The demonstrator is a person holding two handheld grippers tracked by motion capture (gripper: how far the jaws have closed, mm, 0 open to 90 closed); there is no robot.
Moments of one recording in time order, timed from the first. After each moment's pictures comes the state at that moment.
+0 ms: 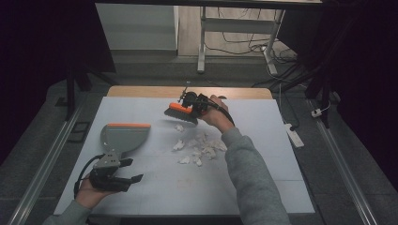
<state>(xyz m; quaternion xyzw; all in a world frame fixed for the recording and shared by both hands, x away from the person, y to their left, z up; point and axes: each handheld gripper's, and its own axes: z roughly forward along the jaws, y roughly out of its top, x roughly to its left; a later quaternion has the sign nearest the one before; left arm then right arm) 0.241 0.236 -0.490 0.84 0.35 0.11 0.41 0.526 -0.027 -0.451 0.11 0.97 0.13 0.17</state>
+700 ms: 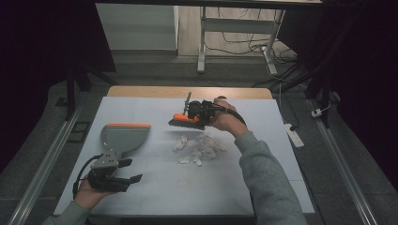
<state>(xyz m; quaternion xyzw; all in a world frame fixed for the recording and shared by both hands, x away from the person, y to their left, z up) 0.240 0.237 -0.488 0.83 0.35 0.11 0.42 0.483 -0.046 -0.434 0.02 0.98 0.08 0.18</state>
